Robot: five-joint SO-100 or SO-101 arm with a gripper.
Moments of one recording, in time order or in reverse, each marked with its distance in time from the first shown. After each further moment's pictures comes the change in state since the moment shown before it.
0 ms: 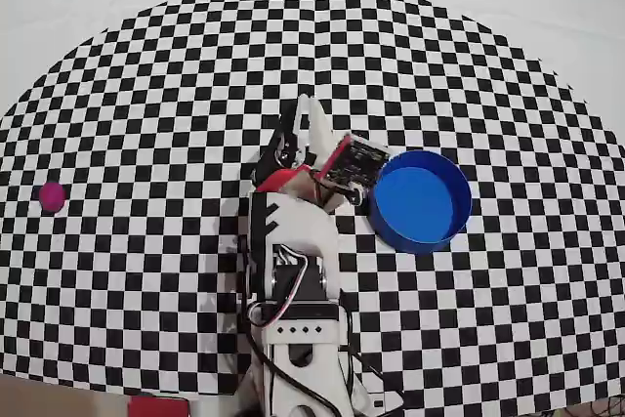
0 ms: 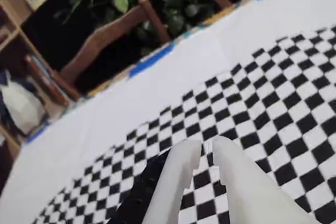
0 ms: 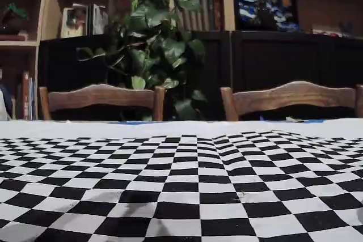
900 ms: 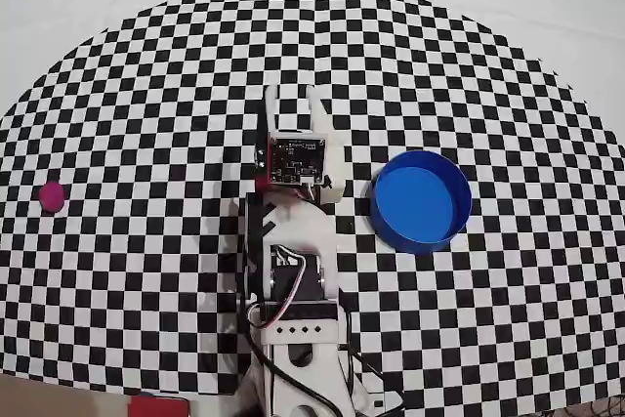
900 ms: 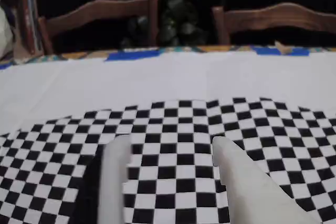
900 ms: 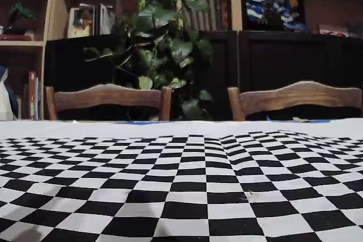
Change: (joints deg) arm -0.5 0.0 0.0 -2.3 -24.3
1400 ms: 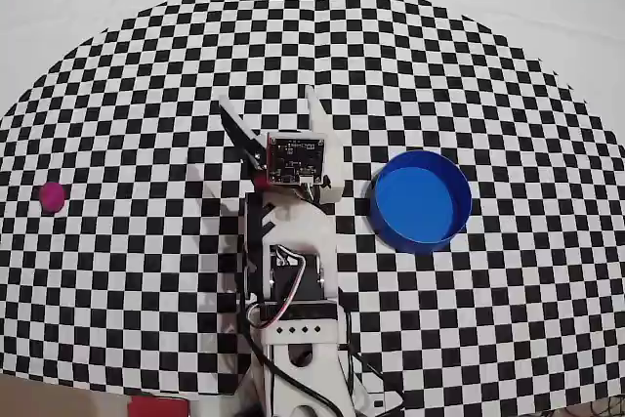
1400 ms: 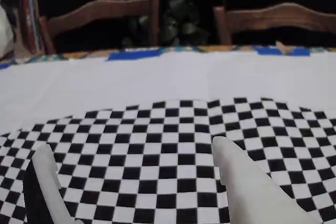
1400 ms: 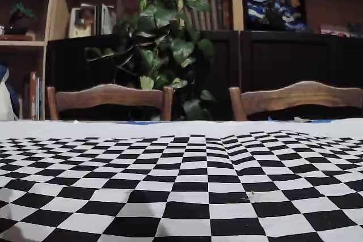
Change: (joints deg) arm -0.2 0.0 0.0 0.0 0.0
